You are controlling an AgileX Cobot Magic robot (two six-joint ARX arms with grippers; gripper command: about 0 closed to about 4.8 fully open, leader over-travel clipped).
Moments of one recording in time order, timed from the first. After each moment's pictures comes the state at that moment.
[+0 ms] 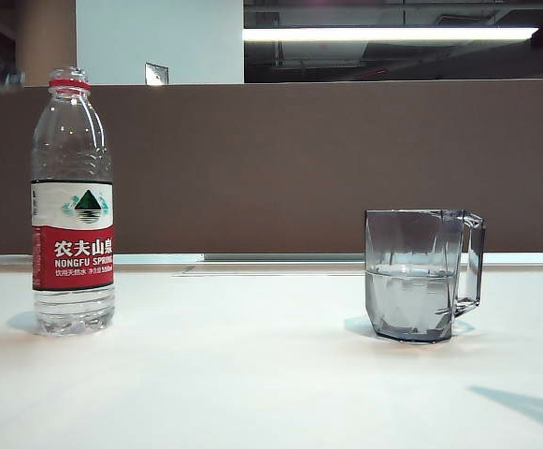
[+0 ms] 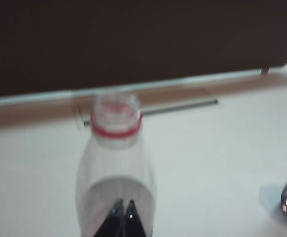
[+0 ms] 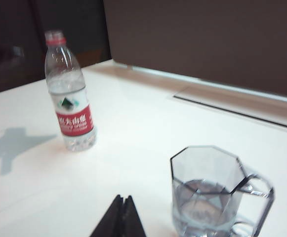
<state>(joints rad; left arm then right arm) -0.33 0.55 0.29 0.21 0.09 -0.04 0.81 0.00 0.16 -0.18 0.14 0.02</state>
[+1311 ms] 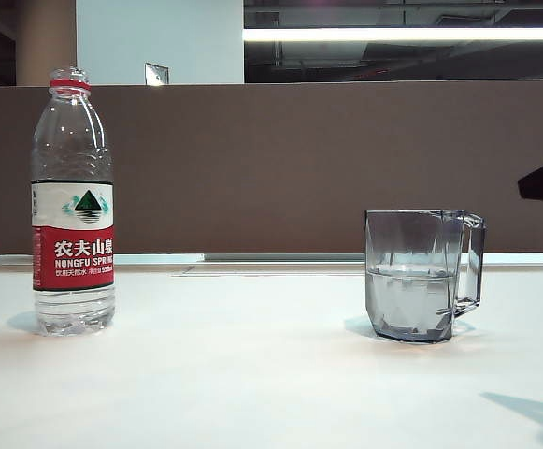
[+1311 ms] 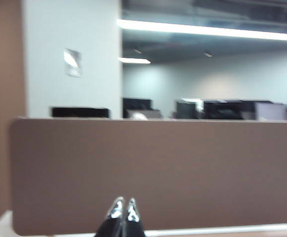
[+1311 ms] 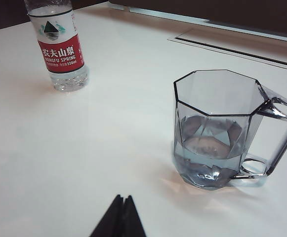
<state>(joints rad) -0.03 0.17 0.25 0.39 0.09 -0.04 0.81 0.00 0.03 -0.21 0.14 0.02</state>
